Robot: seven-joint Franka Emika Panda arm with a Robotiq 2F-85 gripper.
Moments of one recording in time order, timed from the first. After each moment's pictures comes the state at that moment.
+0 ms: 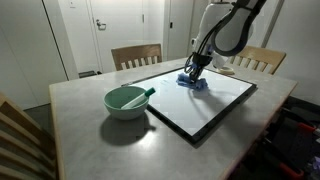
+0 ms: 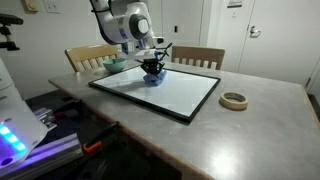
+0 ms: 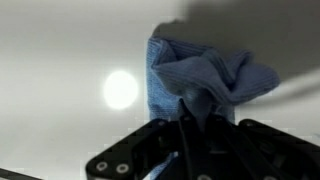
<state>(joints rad) 0.14 0.46 -0.14 -2.37 -0.26 3.04 -0.04</state>
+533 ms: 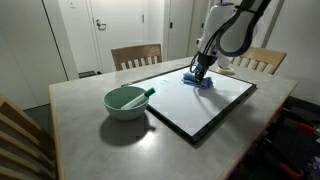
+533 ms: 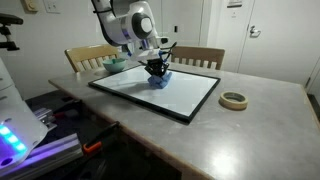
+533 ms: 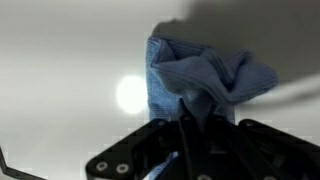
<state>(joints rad) 0.19 0.45 -0.24 -2.39 -0.29 3.05 -0.04</state>
